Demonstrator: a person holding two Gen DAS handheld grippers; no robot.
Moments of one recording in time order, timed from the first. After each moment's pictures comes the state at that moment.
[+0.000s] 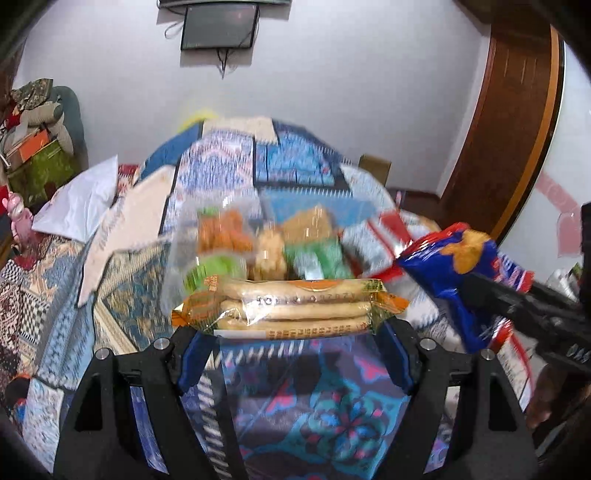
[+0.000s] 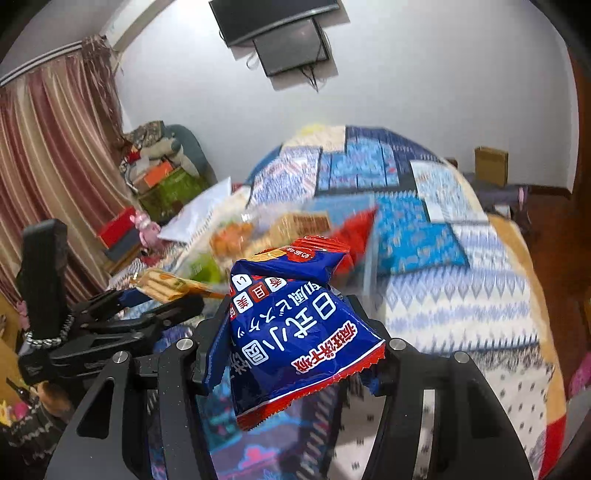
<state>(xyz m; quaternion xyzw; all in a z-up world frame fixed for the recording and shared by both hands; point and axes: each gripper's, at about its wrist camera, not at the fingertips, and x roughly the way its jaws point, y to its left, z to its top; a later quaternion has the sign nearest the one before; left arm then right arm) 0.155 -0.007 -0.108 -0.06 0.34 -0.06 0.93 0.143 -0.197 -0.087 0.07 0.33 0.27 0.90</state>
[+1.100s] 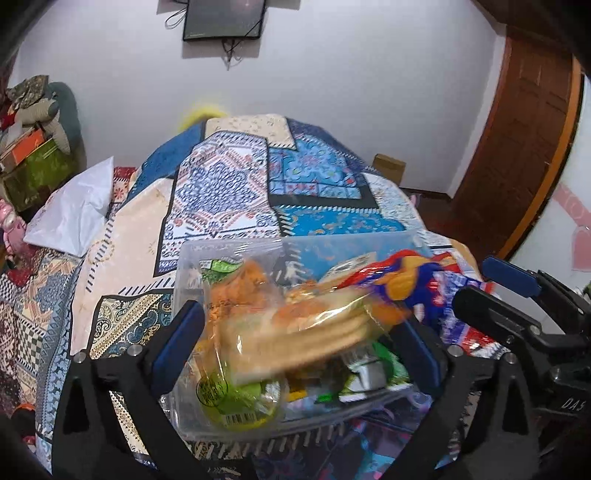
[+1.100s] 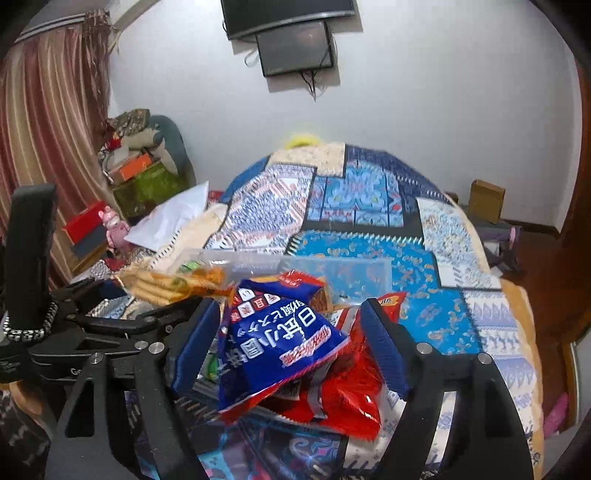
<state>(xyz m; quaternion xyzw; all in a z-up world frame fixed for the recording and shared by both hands) 0.245 0.016 -0.116 -0.06 0.36 -0.05 0.93 0.216 -0.144 -0.077 0.01 0.31 0.24 0.92</state>
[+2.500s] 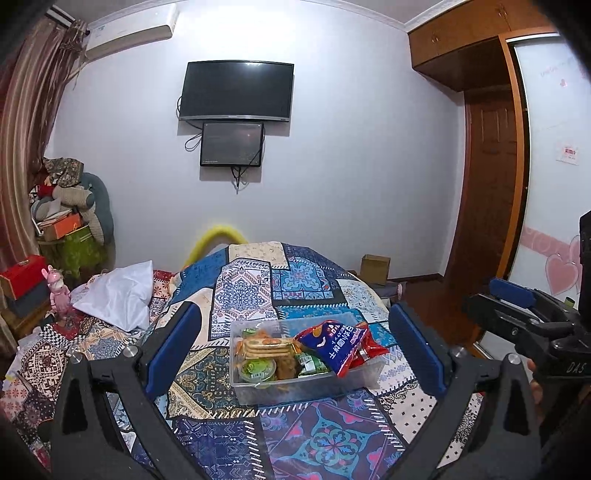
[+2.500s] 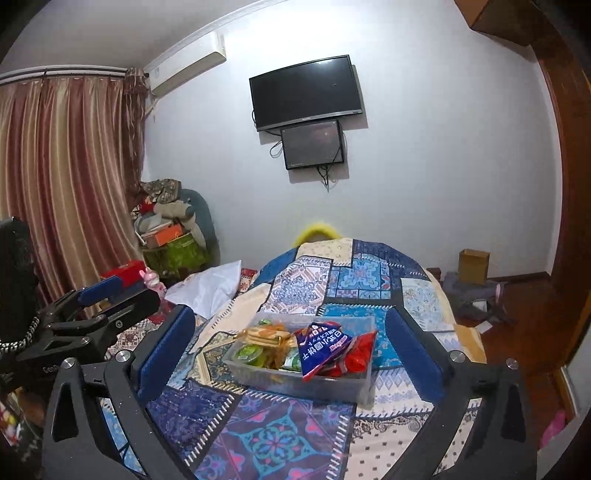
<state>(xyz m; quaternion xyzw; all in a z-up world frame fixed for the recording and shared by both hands) 0.032 0.003 0.024 -0.03 0.15 -0.03 0.99 0.061 -0.186 0.030 0.04 0.16 0.24 0.96</state>
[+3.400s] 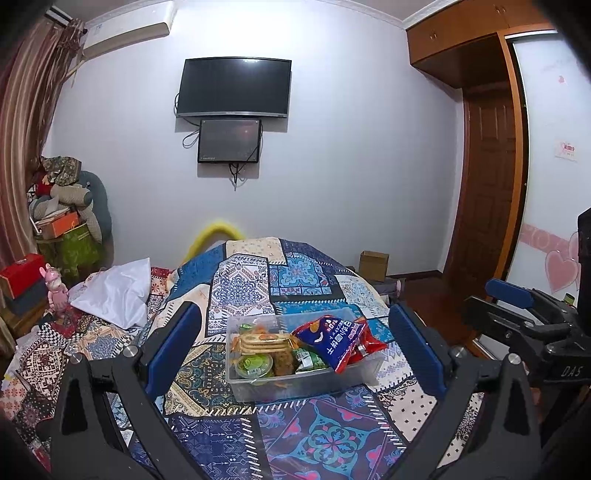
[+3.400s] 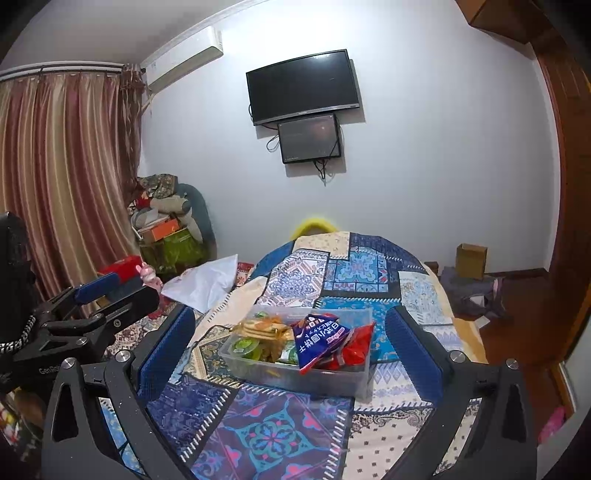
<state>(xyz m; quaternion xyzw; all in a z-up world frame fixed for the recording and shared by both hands) 0.031 -0.001 0.019 -0.03 0.15 -0.03 0.99 0.060 -0.188 0.025 0.03 0.17 0.24 0.96</state>
